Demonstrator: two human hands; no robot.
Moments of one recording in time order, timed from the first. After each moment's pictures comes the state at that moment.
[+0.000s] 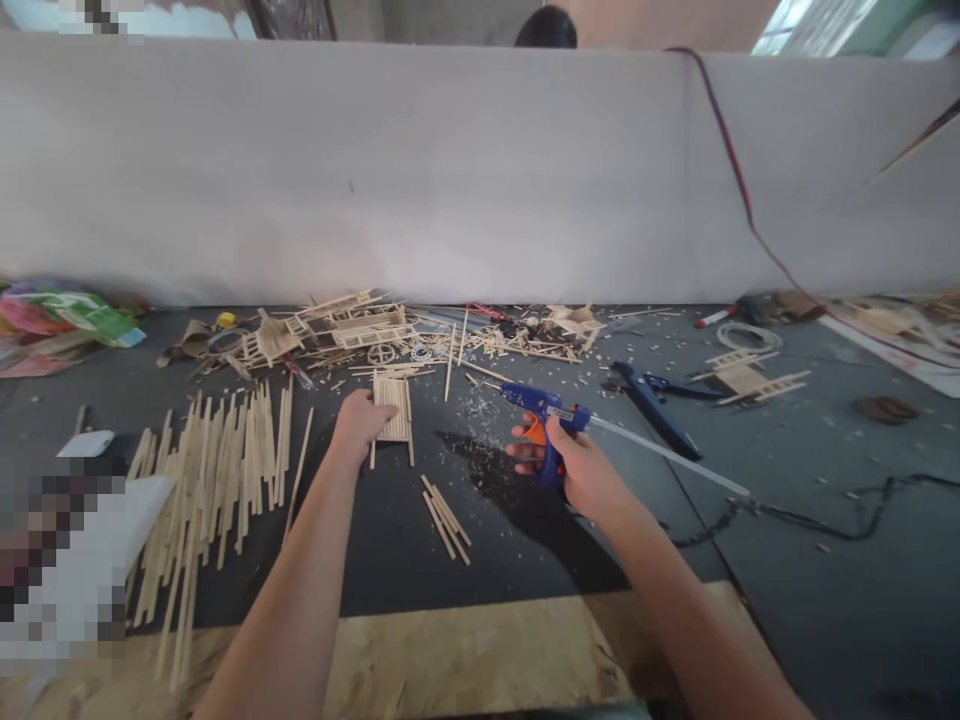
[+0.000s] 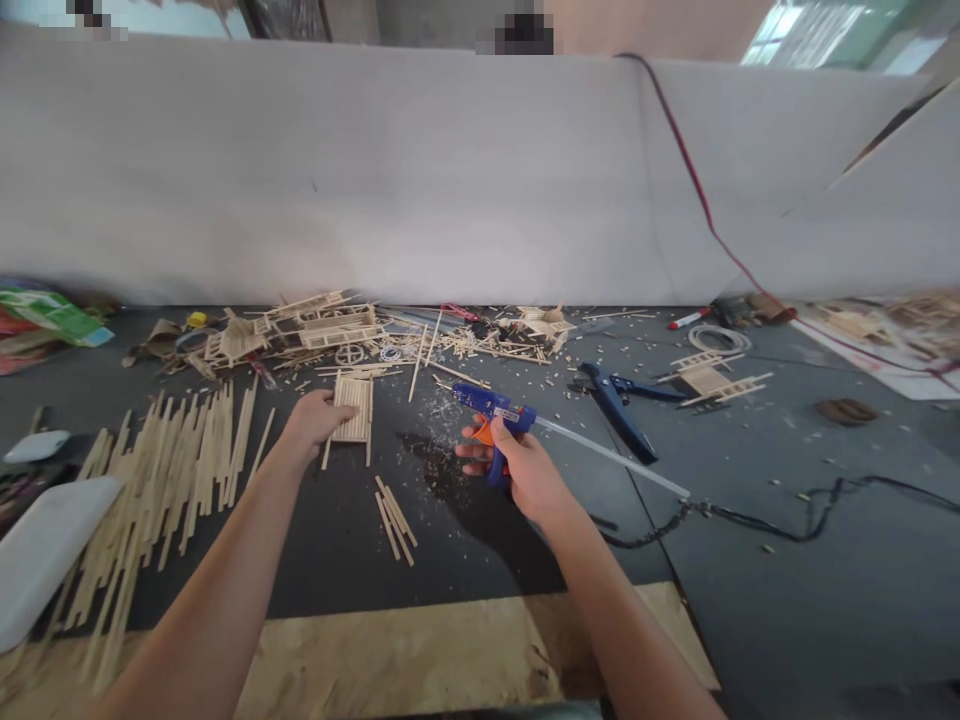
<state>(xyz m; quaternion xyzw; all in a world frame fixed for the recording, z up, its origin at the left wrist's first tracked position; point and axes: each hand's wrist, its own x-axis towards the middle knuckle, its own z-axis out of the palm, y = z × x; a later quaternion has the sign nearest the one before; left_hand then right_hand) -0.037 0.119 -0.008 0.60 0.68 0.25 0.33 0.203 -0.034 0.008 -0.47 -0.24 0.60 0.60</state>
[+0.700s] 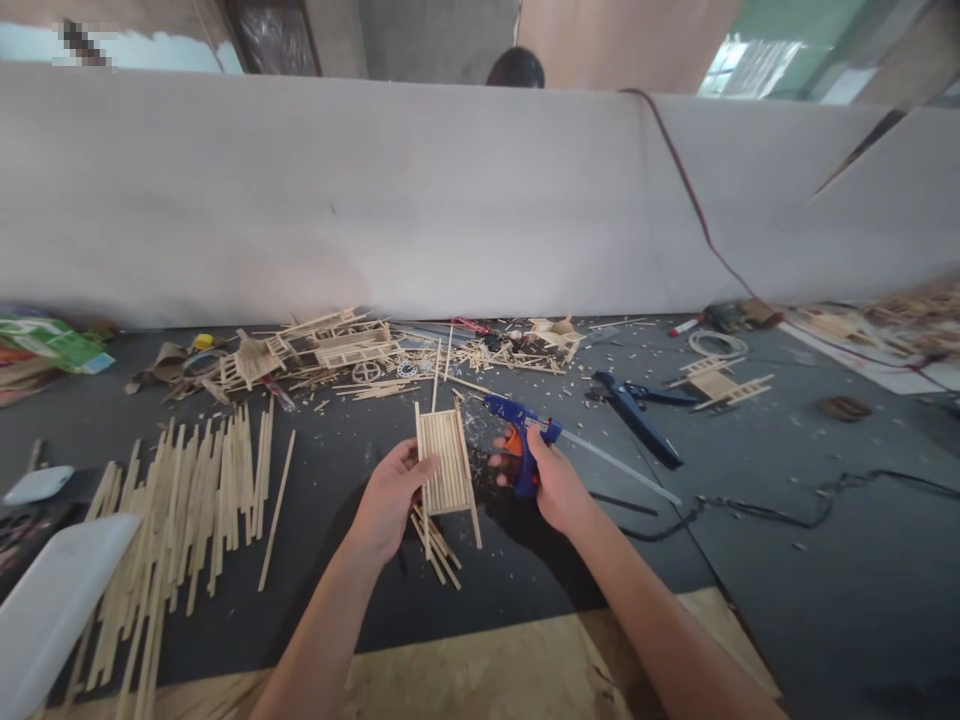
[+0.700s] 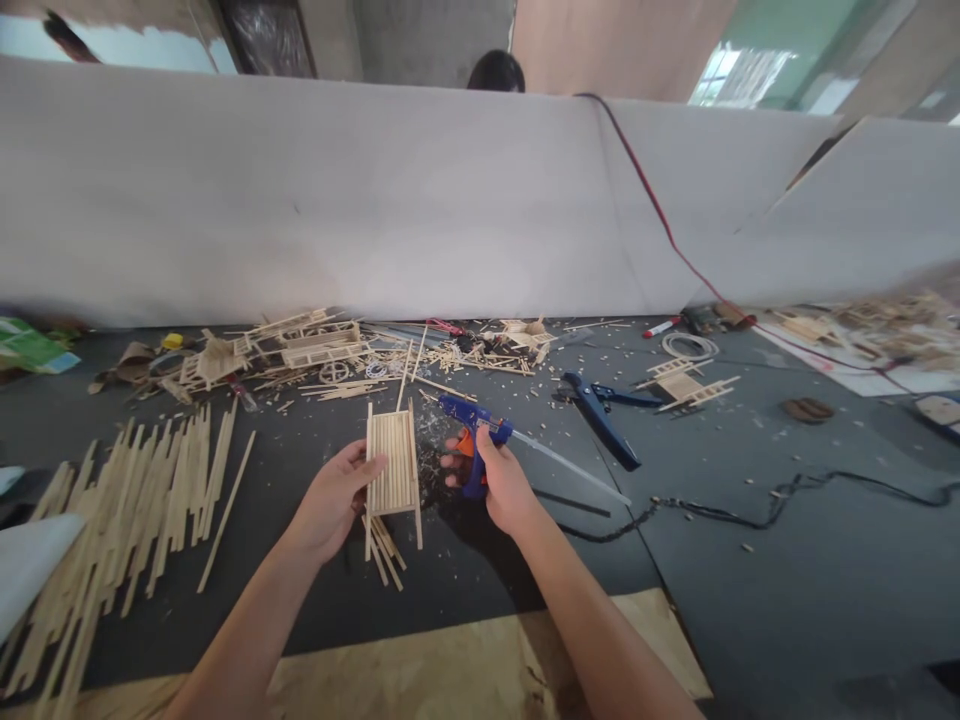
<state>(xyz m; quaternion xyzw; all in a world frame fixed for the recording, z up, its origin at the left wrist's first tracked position) 0.003 0.022 0.008 0.38 0.38 0.38 0.75 0.189 -0.025 -0.007 -0.45 -0.19 0.59 0.64</state>
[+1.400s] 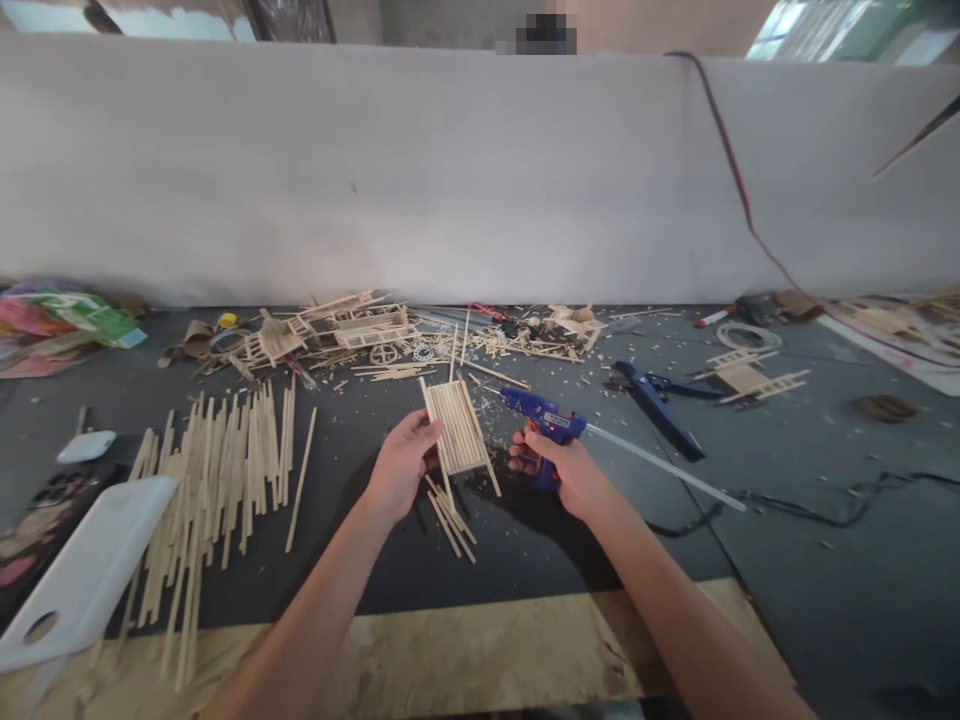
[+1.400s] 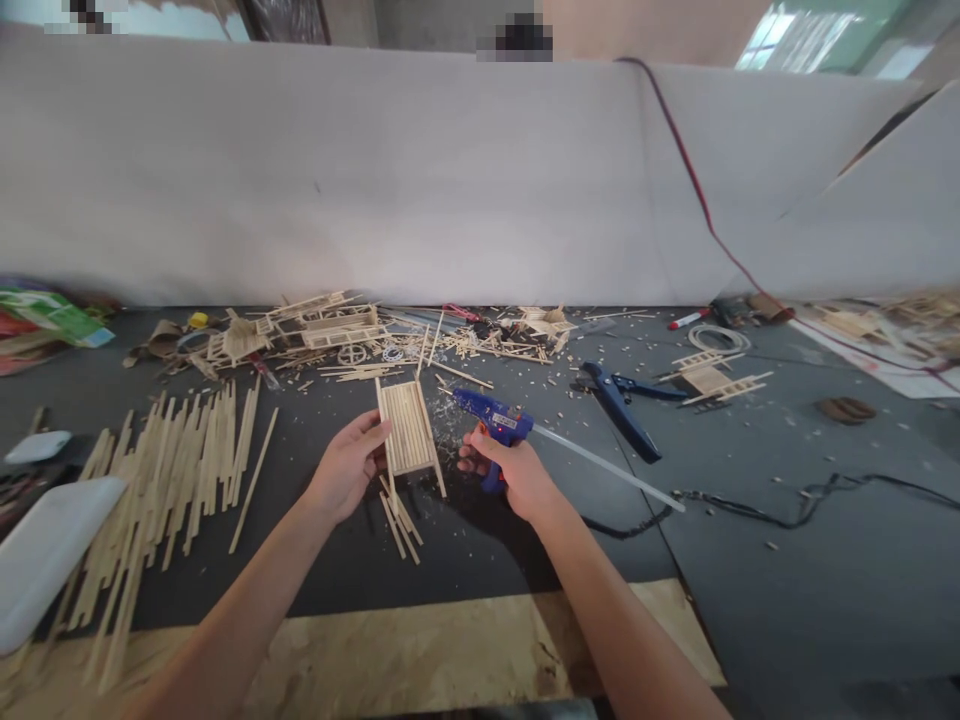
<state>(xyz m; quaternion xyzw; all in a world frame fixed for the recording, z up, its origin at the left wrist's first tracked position) -0.001 0.033 0.006 0.38 0.37 0.41 0.74 0.190 -0.031 -0.001 -0.45 -0.23 0.61 0.61</state>
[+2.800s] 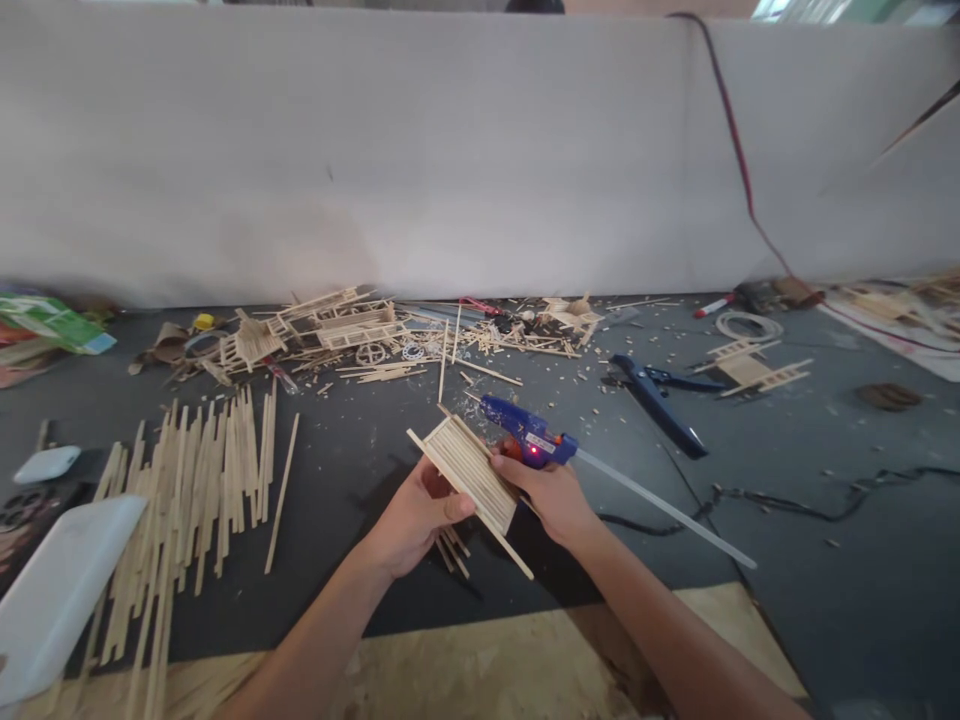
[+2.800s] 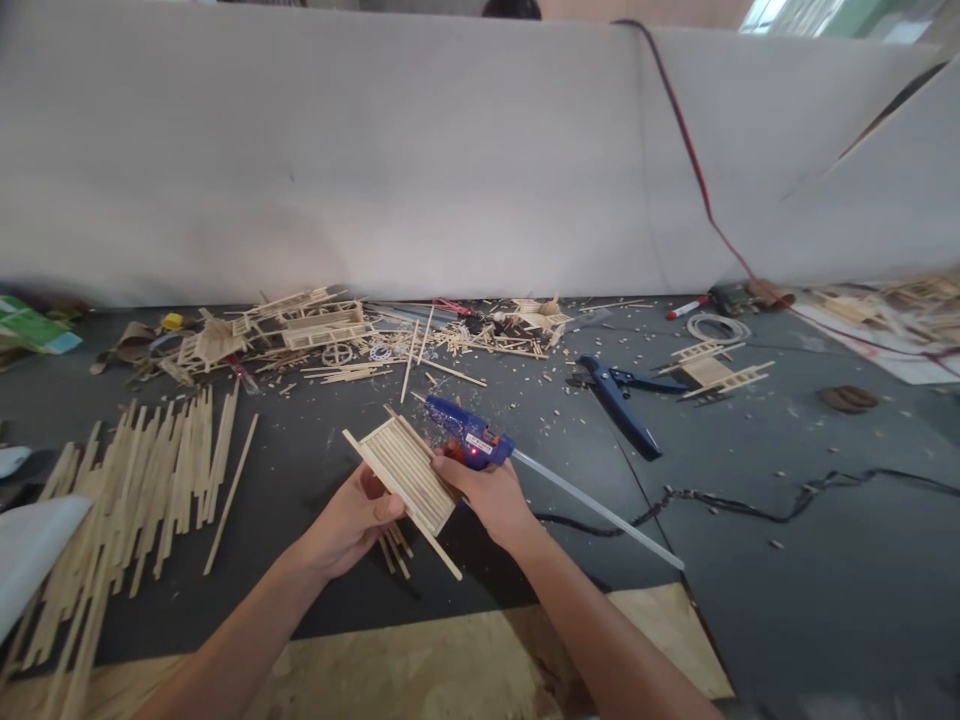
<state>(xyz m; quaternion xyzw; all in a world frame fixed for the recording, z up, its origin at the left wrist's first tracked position) 0.004 0.001 0.003 0.36 0.24 0.31 0.85 0.162 -0.034 -0.009 -0.55 -0.24 0.53 0.60</state>
